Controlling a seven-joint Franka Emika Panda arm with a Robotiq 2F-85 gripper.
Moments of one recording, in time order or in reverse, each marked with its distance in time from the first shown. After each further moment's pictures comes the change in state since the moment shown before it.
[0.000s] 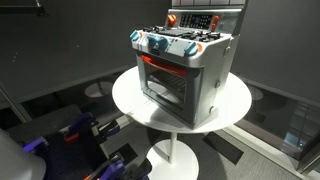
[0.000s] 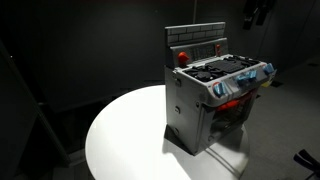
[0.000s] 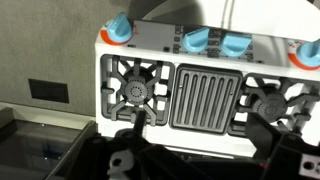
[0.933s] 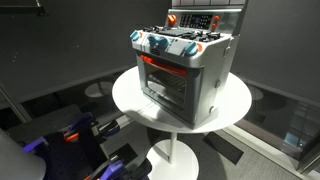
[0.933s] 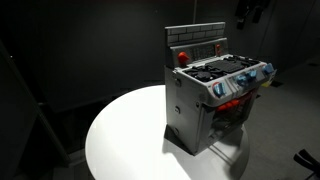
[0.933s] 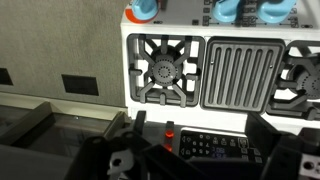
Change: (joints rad) arm -0.008 0.058 0.001 0.049 -0.126 0.056 0.129
